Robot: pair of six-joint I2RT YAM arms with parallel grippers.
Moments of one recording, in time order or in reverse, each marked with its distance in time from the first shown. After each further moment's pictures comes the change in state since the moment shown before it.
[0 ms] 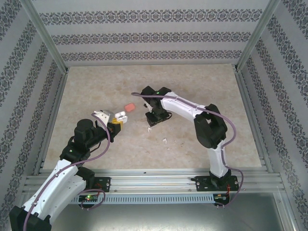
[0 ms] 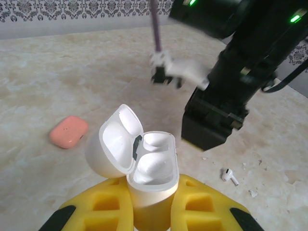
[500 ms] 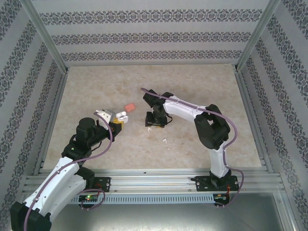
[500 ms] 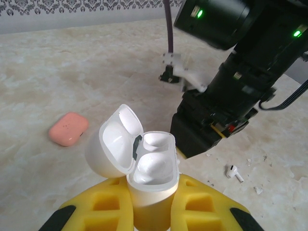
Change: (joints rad) left arm 0.000 0.046 0.000 0.024 0.004 0.018; right arm -0.007 0.007 -0.138 0.193 -0.118 0.435
